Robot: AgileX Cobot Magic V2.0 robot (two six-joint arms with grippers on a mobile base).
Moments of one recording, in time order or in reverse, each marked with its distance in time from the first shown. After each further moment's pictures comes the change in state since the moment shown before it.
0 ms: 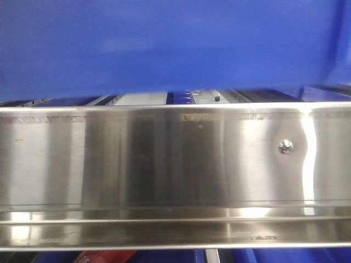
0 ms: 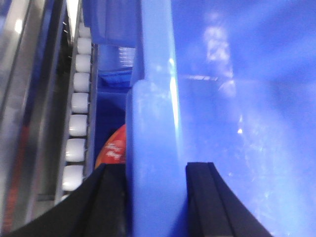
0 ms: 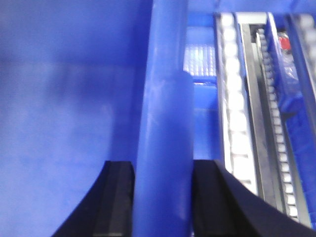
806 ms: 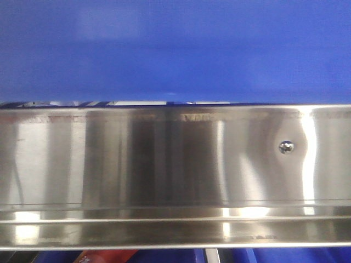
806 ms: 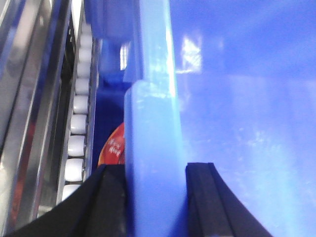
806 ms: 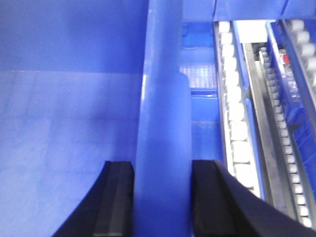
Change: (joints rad) left arm -0.110 -0.194 0.007 0.091 0.104 -0.113; right arm -0.004 -0.231 0.166 0.022 -0.057 0.018
